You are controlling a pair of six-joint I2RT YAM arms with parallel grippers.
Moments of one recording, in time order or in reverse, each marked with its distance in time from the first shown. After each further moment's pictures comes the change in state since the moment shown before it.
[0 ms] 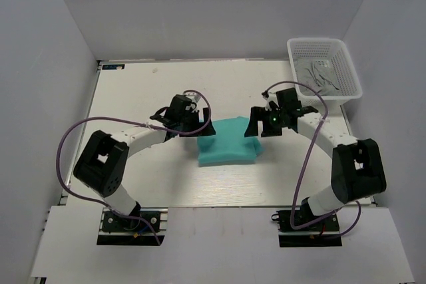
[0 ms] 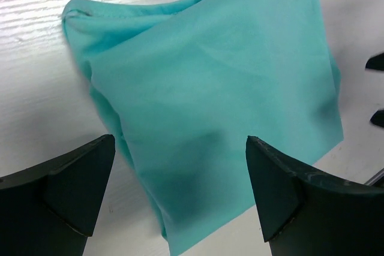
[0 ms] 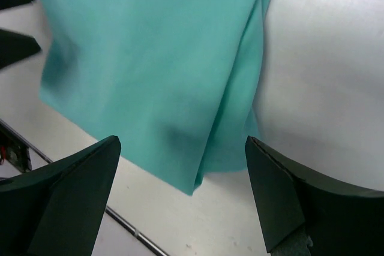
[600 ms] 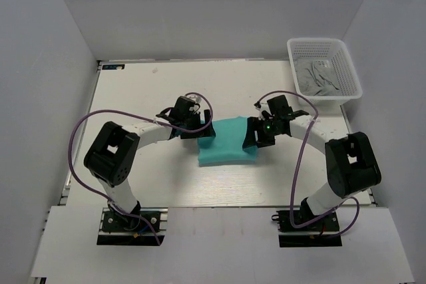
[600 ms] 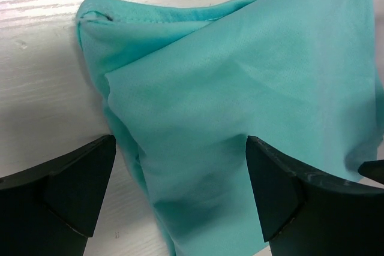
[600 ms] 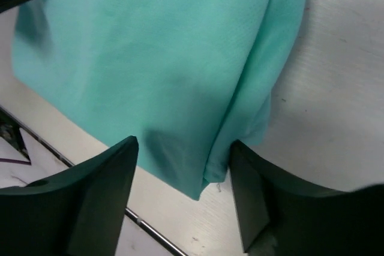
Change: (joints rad) left arm 0.000 0.109 0.019 0.016 -0.030 -0.031; right arm 0.065 0.060 -0.069 -0.012 -0.012 0.015
